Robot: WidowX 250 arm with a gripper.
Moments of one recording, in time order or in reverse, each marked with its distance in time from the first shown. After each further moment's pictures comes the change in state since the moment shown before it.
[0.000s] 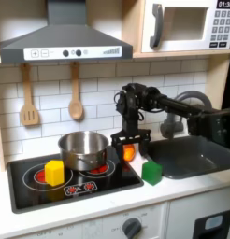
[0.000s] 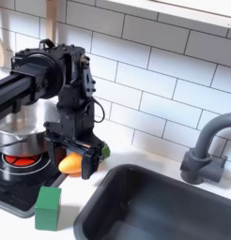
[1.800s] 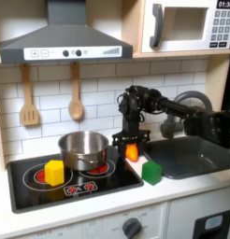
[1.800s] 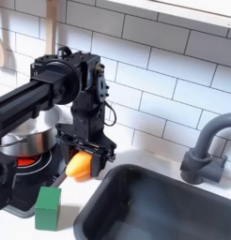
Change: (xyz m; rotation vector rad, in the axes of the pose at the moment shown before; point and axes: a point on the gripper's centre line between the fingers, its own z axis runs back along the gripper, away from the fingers) arm 0.018 -0.006 -0.014 0.042 -0.031 0.056
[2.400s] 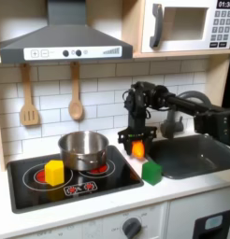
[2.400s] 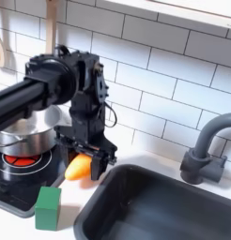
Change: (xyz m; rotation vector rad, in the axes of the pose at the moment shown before) arm -0.014 -0.009 0.022 -0.018 -0.032 -0.009
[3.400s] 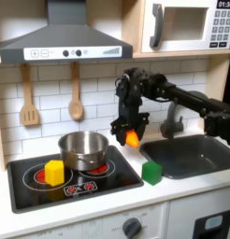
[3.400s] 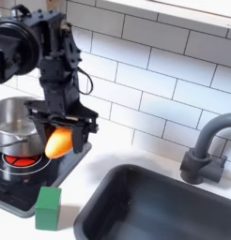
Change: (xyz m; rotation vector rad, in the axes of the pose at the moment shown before) arm -0.012 0.029 0.046 -0.011 -0.072 0.226
